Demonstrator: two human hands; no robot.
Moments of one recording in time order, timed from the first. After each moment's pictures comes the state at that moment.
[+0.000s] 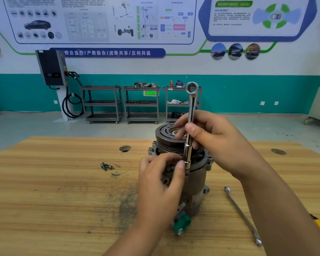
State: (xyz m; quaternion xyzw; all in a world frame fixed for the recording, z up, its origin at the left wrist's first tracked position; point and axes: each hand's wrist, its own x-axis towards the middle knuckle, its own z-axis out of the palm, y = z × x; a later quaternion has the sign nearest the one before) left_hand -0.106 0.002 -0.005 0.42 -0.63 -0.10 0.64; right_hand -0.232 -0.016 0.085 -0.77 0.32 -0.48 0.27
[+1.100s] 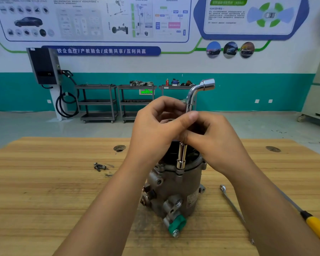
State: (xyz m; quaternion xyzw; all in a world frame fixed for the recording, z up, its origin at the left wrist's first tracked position) left_hand -0.101 -0.025 0.083 0.25 -0.66 -0.32 0.64; right_hand -0.232 -0.021 0.078 -0.75 0.36 -0.52 0.19
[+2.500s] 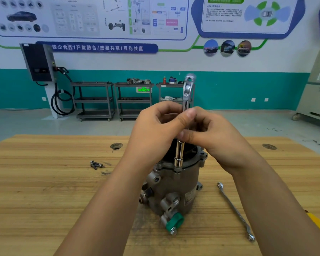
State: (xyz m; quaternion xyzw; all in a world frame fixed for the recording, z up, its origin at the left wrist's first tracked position) left_hand -0.102 -0.024 0.080 0.29 -0.68 -0.33 0.58; right_hand -0.245 -0.030 0.076 -0.75 0.35 -0.47 0.30
